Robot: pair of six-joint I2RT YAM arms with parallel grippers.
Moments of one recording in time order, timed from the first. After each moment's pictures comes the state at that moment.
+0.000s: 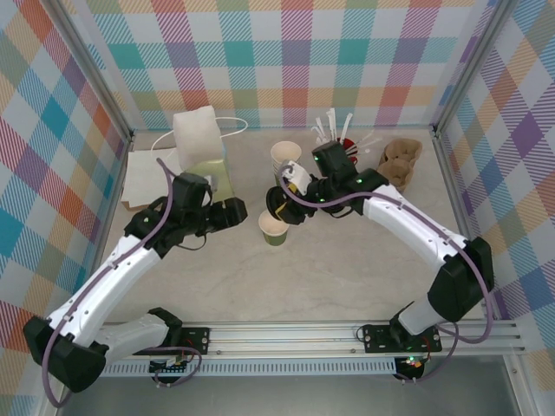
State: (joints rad) left arm -0.51 1.04 1.05 -0.79 0.07 -0.71; right arm 0.65 1.54 1.39 -0.69 -0.45 -0.36
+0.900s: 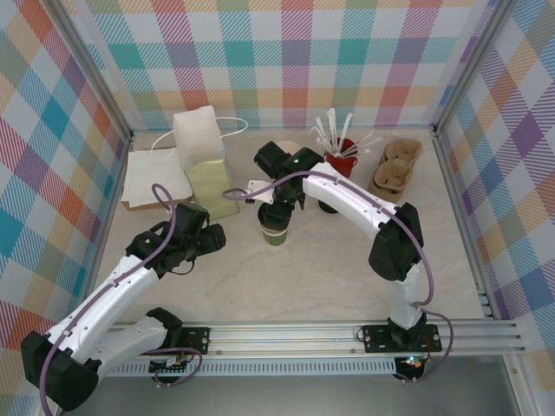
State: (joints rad) left arm -0.51 0.93 0.82 -0.87 -0.20 -0.71; right arm 0.82 2.00 1.95 -1.23 -0.06 -0.61
